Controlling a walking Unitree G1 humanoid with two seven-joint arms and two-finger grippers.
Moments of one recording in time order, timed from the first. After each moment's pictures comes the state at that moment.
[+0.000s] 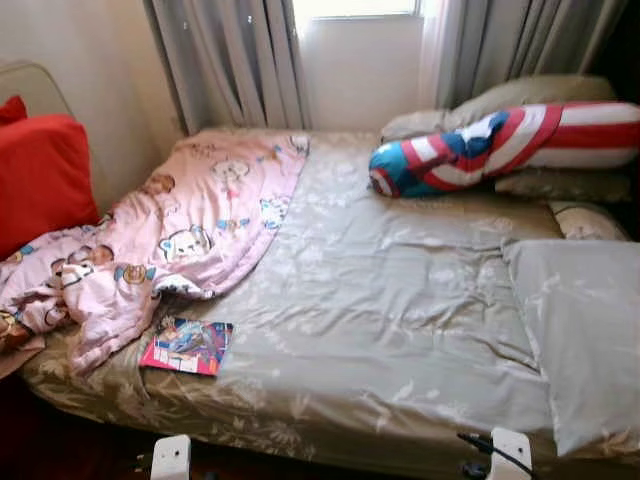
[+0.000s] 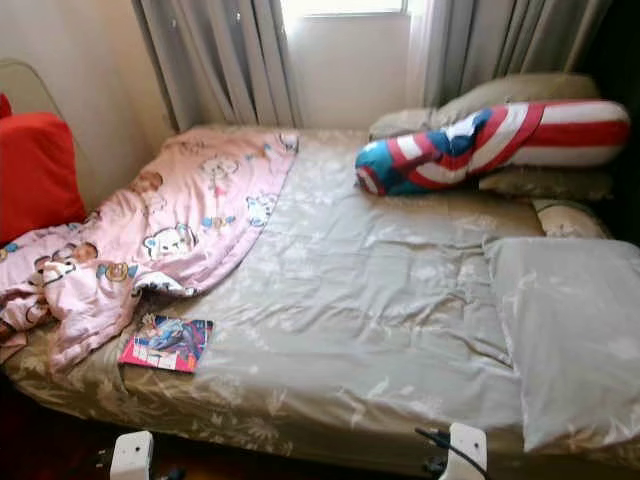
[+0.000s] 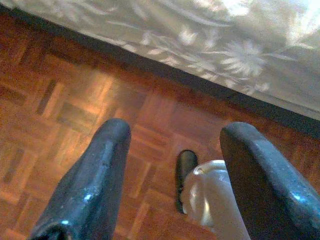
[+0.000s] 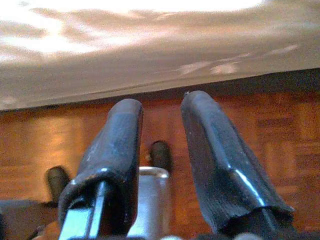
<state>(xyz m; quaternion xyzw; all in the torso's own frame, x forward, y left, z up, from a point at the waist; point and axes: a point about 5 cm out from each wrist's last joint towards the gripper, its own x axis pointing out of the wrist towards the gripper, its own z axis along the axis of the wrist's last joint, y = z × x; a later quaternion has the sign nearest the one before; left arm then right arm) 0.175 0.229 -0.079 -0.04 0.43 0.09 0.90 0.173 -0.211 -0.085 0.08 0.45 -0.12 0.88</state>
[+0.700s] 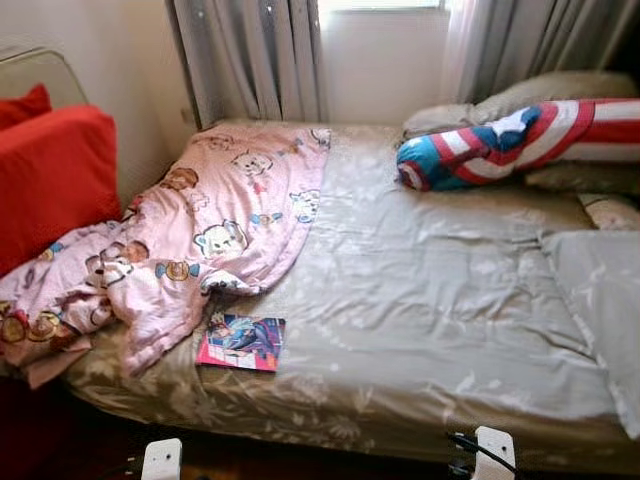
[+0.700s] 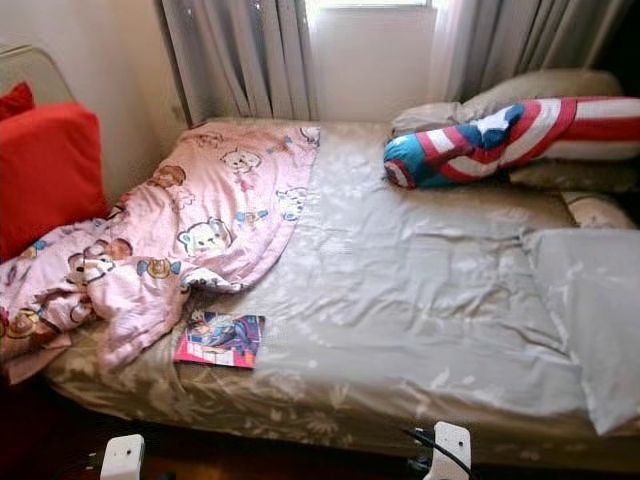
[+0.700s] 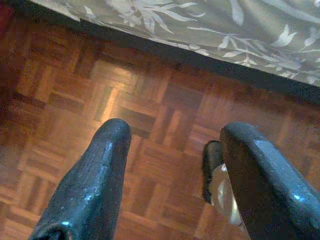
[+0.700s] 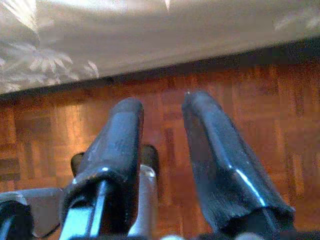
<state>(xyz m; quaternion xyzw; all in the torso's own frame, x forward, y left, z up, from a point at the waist) 0.173 0.225 -0.081 -0.04 0.43 0.08 0.90 0.169 -0.213 -0.086 0.08 0.45 -0.12 0.88</state>
